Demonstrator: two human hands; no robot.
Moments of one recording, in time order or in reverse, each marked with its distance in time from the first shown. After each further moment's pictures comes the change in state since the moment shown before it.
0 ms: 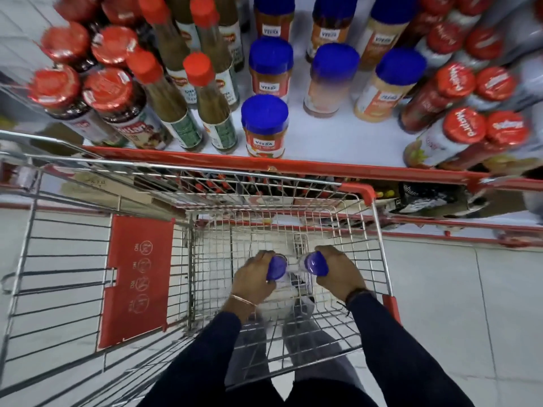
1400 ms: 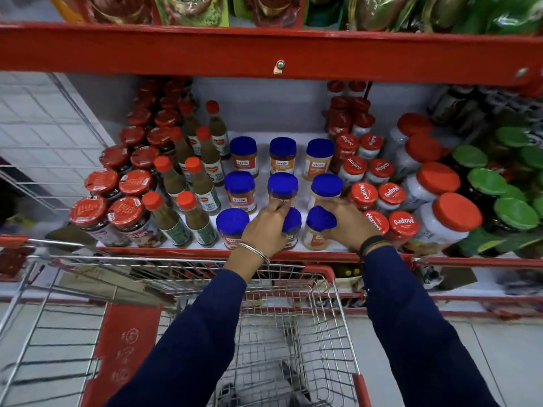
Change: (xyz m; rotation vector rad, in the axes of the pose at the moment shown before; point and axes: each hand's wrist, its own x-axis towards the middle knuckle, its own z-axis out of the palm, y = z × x) left_hand 0.066 0.190 -0.233 0.152 0.345 0.343; right_hand 0.018 -0.082 -0.281 -0.053 0.288 -0.293
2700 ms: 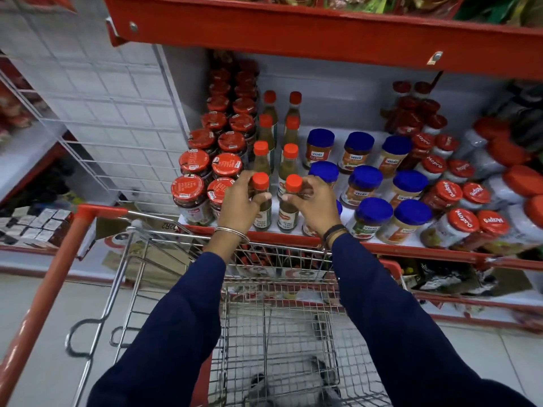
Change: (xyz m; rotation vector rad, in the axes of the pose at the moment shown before) left_hand -0.086 -0.179 -0.092 -0.507 0.492 -0.182; right_hand 0.066 -0.198 0.130 0.492 0.367 0.002
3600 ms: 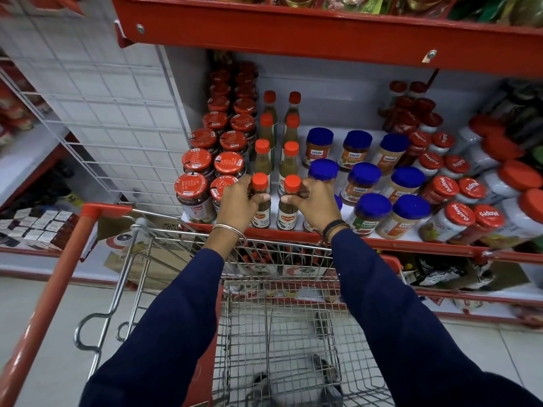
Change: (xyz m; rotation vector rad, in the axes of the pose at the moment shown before) left_hand -0.005 -0.001 -0.009 0.098 -0.033 -0.046; right_hand -0.008 -0.006 -0.001 -0.093 -0.061 -0.011
